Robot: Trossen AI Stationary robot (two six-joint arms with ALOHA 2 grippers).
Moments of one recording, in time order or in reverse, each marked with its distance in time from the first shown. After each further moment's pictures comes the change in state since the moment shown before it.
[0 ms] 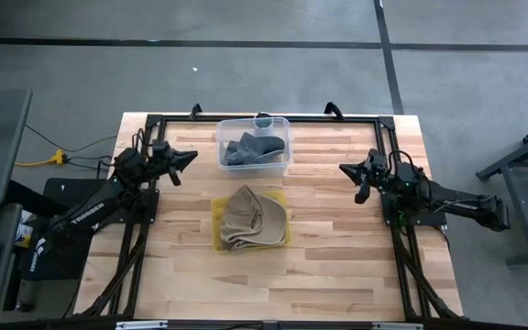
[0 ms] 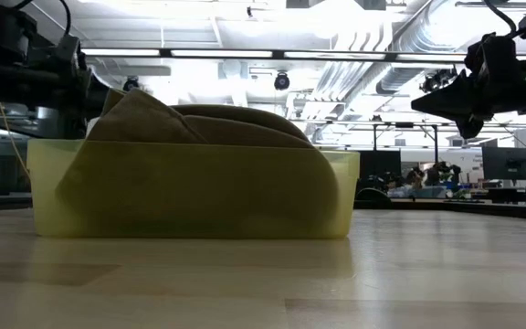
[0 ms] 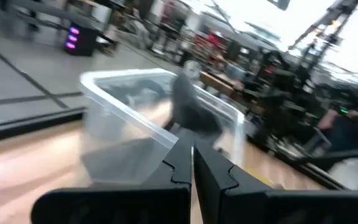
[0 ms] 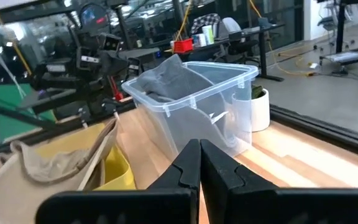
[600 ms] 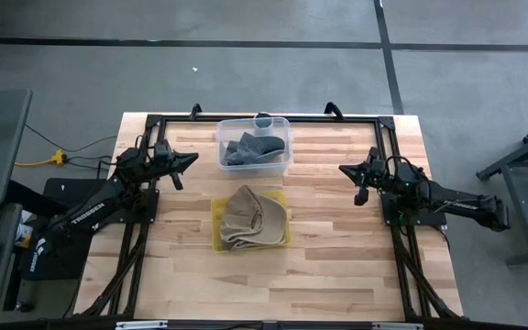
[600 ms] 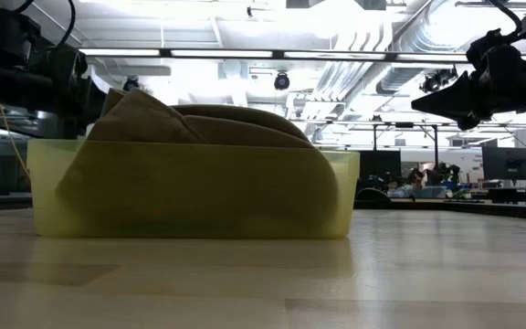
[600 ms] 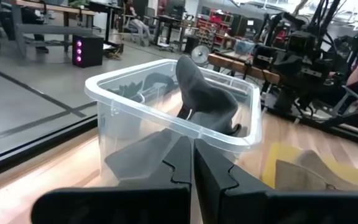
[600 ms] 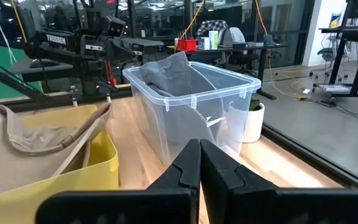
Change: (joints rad) left arm 0.000 0.000 -0.001 -0.053 -0.005 0.244; right arm 0.000 0.000 0.000 -0.001 -0.011 -0.197
